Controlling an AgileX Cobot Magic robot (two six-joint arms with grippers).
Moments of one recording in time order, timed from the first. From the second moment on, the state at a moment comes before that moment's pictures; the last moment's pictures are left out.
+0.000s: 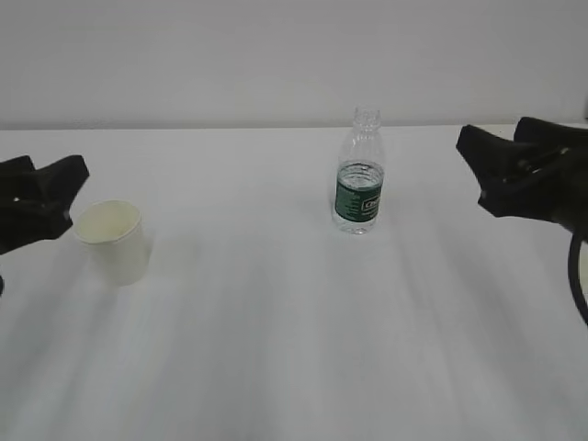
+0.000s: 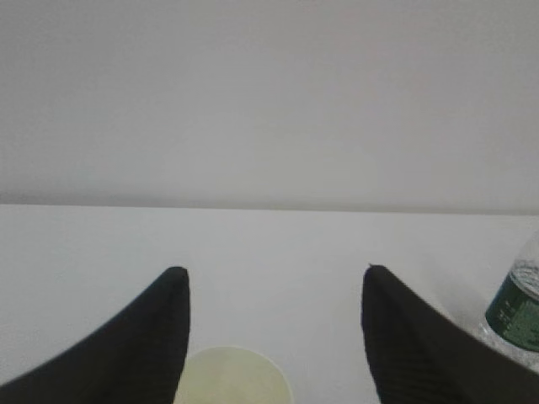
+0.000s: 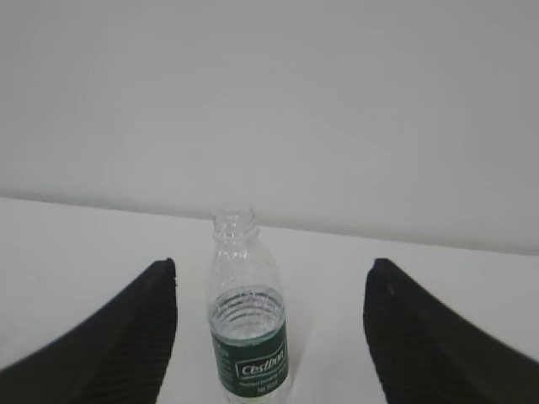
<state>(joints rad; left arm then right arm) -0.34 1.41 -0.31 -0.13 -0.95 -0.13 0.25 1.36 -0.39 -0.15 -0.82 0.11</state>
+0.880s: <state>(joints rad) -0.34 1.79 -0.31 0.10 -1.14 -0.23 0.25 1.84 -0.39 -0.14 -1.14 0.04</state>
